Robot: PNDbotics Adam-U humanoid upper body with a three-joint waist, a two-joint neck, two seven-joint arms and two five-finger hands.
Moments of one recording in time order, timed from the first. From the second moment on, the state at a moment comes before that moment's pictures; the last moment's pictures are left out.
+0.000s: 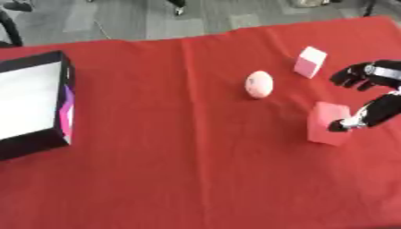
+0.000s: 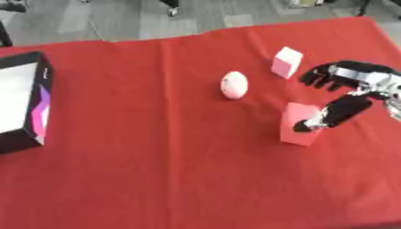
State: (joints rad) left arm -0.28 0.29 0.00 -1.56 0.21 -0.08 0.21; right arm 0.05 -1.21 0.05 -1.99 -0.01 0.43 0.29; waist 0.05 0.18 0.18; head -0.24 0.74
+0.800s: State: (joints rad) left arm -0.28 0.29 0.00 -1.56 0.21 -0.08 0.20; right arm 0.08 -1.21 0.08 -1.99 0.05 0.47 0.34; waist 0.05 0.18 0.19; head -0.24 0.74
